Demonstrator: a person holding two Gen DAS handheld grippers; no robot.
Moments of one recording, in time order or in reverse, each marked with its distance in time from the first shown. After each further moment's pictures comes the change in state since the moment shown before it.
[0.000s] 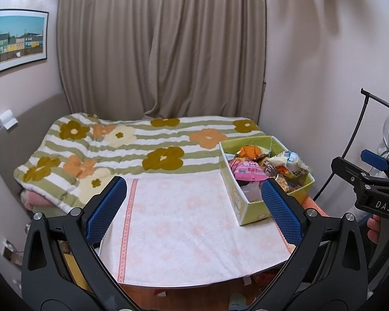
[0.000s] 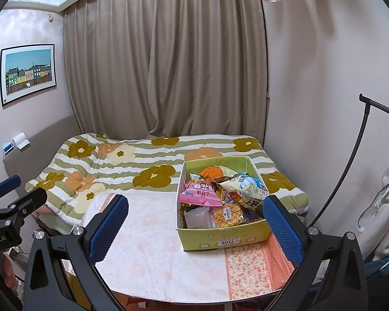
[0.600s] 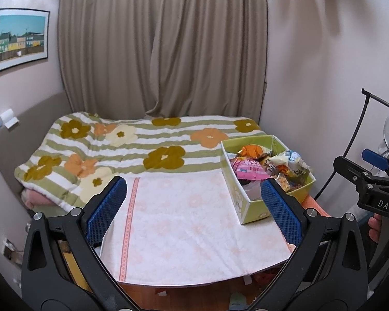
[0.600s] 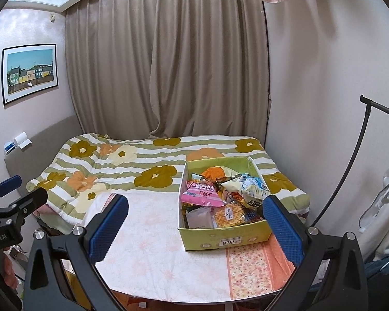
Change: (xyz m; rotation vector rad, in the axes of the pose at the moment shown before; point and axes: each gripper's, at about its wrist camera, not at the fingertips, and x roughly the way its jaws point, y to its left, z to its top) left arm -0.006 0.003 -0.004 -0.001 0.000 0.006; right arm 0.000 0.001 0.000 0.000 -0.003 0.003
